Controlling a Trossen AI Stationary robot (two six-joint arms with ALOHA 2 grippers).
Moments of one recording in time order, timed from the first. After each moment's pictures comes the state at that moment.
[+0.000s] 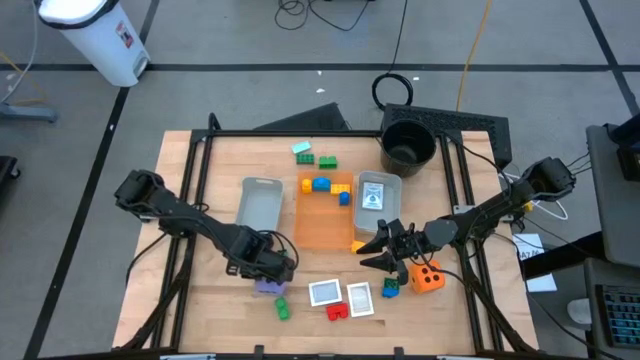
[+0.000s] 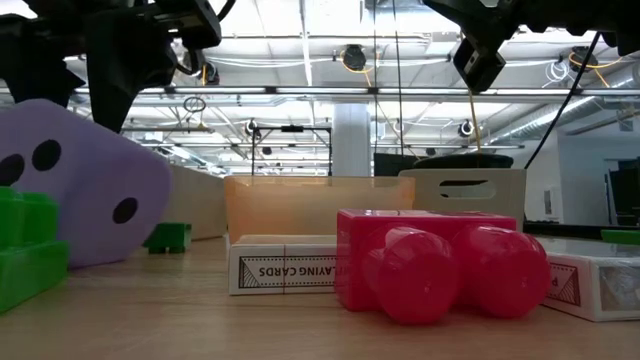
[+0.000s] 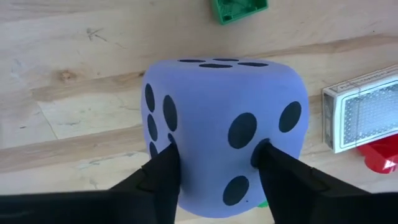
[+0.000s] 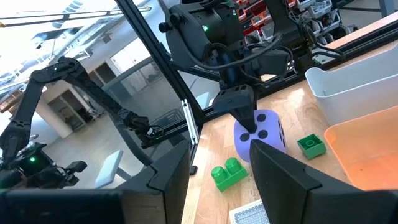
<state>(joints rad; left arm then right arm) -0.41 1.69 1.16 -0.88 0.09 -1.86 0.42 1.27 0.46 0.83 0.18 0.56</state>
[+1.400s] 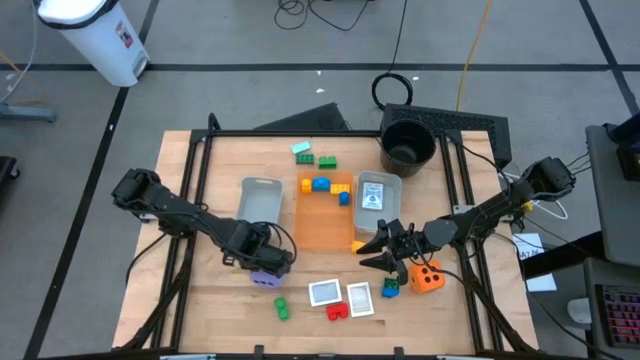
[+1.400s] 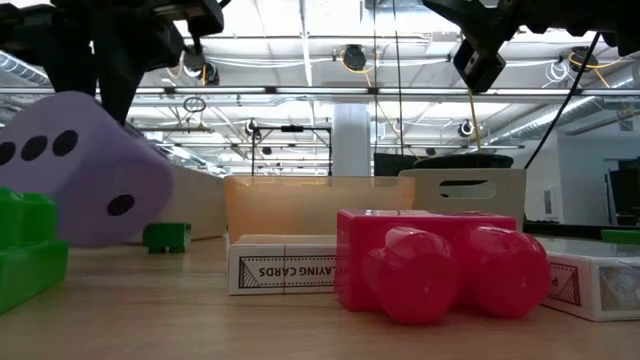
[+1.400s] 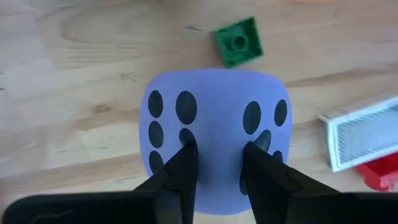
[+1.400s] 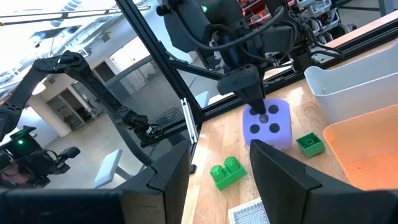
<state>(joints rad) -0.40 1.63 1.25 -1.07 0.04 -1.83 0.42 1.27 0.46 0.82 0.18 0.56</state>
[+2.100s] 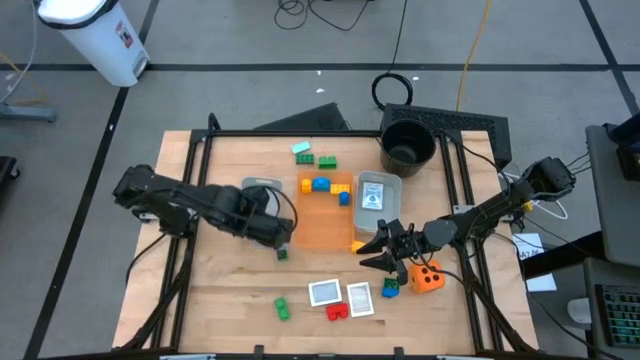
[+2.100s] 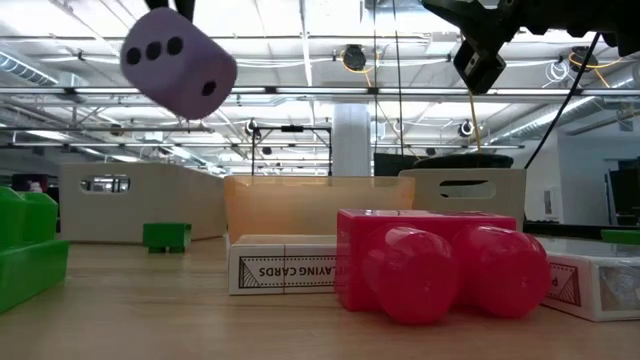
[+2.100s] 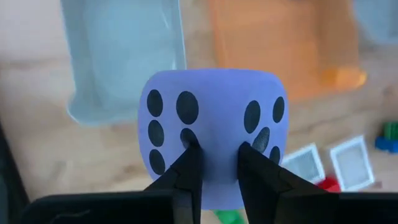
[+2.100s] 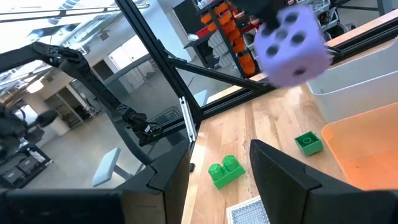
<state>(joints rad) -0.29 1.62 1.72 -1.56 -0.21 -1.67 0.42 1.27 0.46 0.81 0.18 0.56</state>
